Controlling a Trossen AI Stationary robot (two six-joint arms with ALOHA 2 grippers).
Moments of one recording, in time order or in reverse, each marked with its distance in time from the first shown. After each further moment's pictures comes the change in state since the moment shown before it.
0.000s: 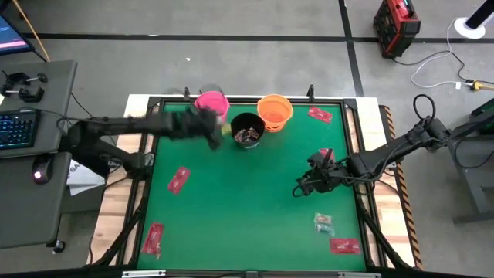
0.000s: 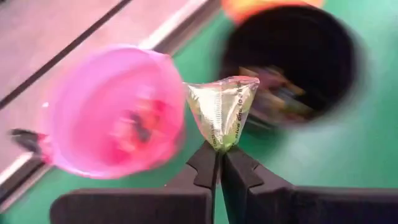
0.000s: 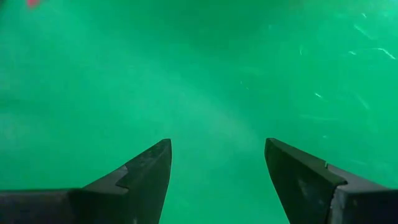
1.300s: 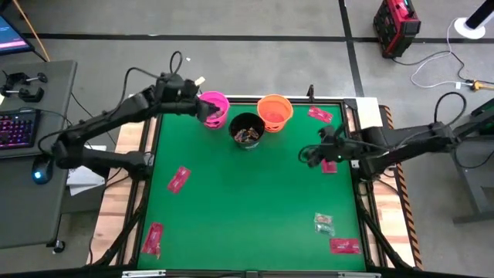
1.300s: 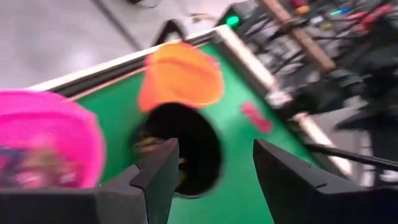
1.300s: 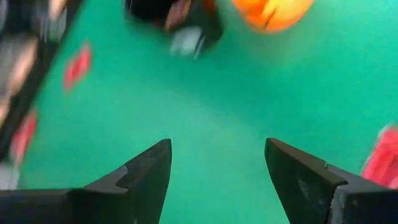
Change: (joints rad) left arm 0.372 -0.197 -0.050 0.297 0.663 -0.148; right arm -0.233 -0.104 0.293 -0.298 -0.052 -0.078
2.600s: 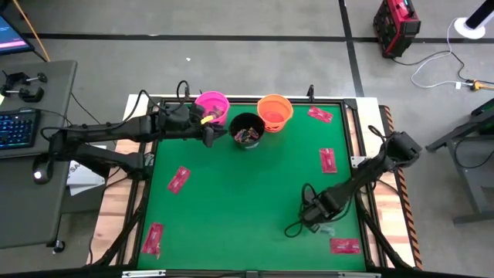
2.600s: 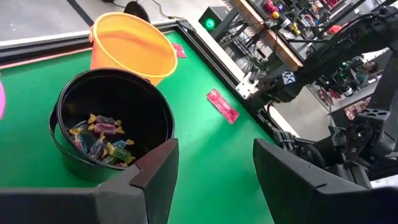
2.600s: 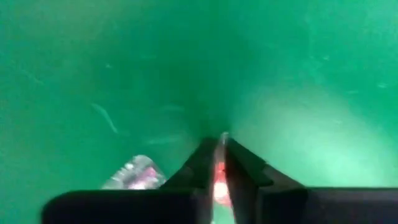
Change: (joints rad) left arm -0.361 -0.062 -0.160 0.201 -0.269 -0.209; right arm 0.444 0.626 -0.141 0.105 -0.500 0.164
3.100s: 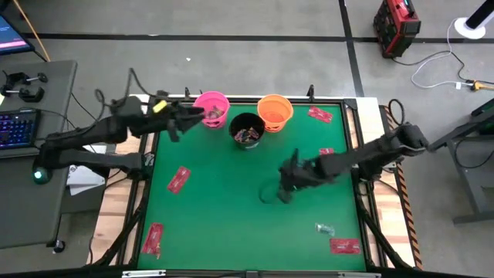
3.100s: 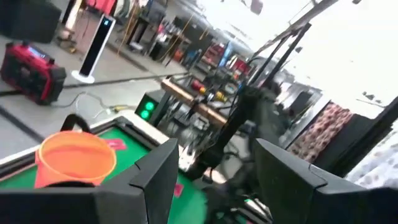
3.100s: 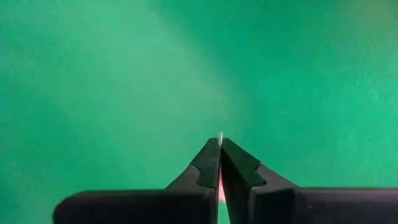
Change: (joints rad) left arm -0.003 -0.279 0.000 0.158 0.032 0.165; right arm -0.342 -0.133 0.148 0.201 0.351 -0.453
